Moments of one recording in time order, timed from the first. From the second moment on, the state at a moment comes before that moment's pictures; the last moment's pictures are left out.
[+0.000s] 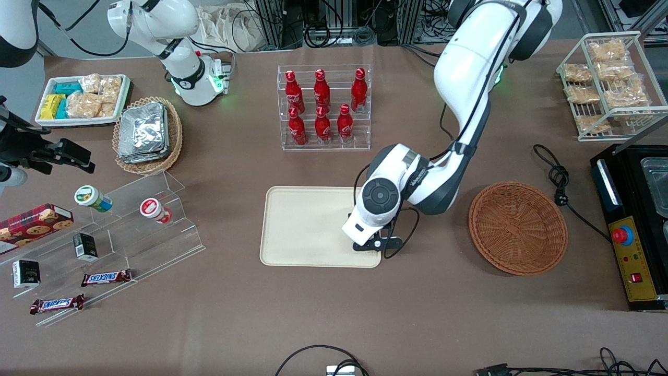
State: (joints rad) arm -0.55 0.82 -0.10 -1.26 -0.01 1.95 -0.68
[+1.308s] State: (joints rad) arm -0.50 0.44 -0.09 -1.54 -0.01 1.78 -0.65
